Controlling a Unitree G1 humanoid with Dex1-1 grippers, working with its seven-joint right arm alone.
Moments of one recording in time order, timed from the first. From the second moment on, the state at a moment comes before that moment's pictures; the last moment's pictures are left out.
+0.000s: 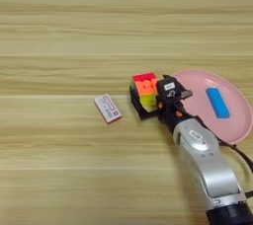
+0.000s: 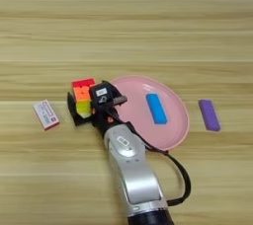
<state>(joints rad) 0.02 -0.08 0.14 -0.10 -0.04 0.20 0.18</state>
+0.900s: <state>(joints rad) 0.02 -0.08 0.14 -0.08 -0.03 0.20 0.19</state>
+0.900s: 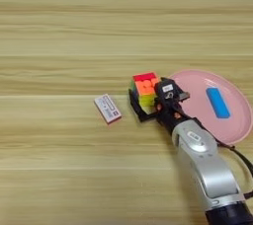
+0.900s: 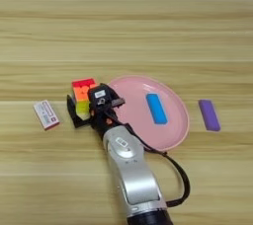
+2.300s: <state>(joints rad) 0.03 -0.08 0.12 -0.19 -0.02 0.23 0.19</state>
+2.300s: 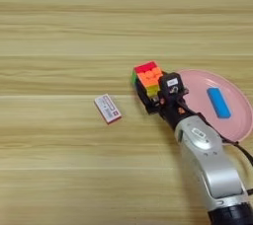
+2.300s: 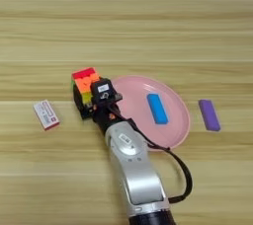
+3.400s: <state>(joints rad) 0.11 -0.16 -0.09 -0.35 0.05 0.30 0.20</state>
